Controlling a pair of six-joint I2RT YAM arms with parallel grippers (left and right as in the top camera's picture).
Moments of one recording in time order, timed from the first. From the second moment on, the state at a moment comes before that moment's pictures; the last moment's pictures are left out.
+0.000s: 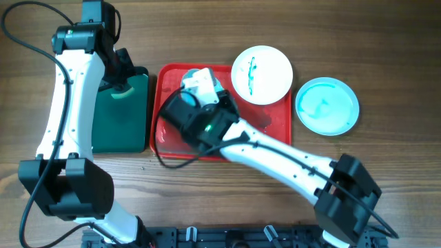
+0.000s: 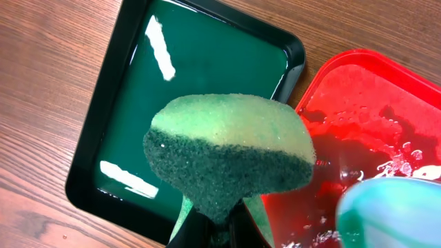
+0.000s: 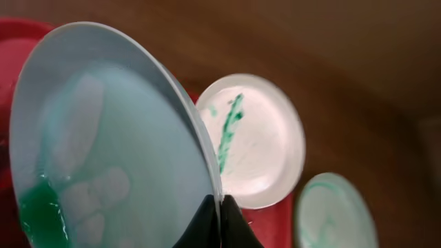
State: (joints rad) left arm 0.01 1.80 1.73 -1.26 -0.16 -0.37; right arm 1.01 1.86 1.50 -0.79 0.95 0.42
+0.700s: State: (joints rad) left arm 0.01 1.80 1.73 -1.26 -0.16 -0.37; right arm 1.13 1.85 1.50 -0.76 1.46 0.33
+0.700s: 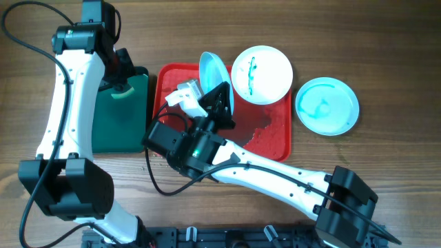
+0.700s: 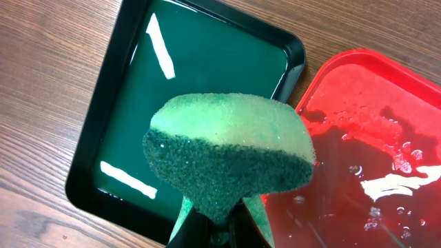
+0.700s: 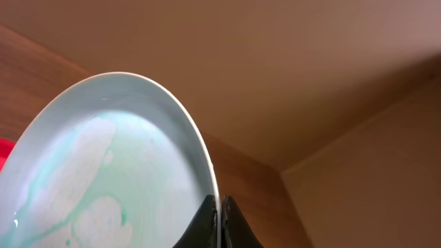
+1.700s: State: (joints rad) left arm 0.01 1.80 1.73 -1.26 -0.13 -0.37; right arm 0.63 2.00 1.49 -0.69 -0.16 0.44
